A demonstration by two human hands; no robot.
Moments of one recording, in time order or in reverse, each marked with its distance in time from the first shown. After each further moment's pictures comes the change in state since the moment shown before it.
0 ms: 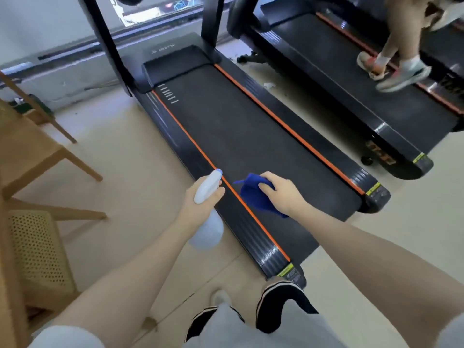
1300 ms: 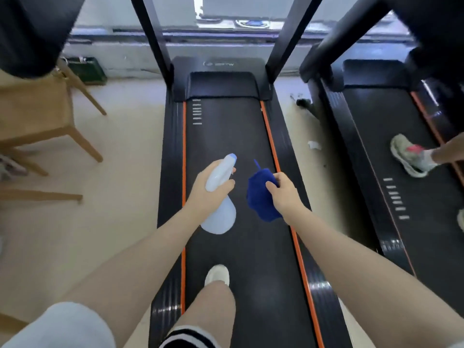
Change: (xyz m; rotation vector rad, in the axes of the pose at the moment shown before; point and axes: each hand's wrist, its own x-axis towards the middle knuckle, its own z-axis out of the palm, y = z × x) left_hand 0.382 0.189 0.163 -0.067 0.448 0.068; right_hand 0.426 0.026 -0.258 0.171 -0.210 0.005
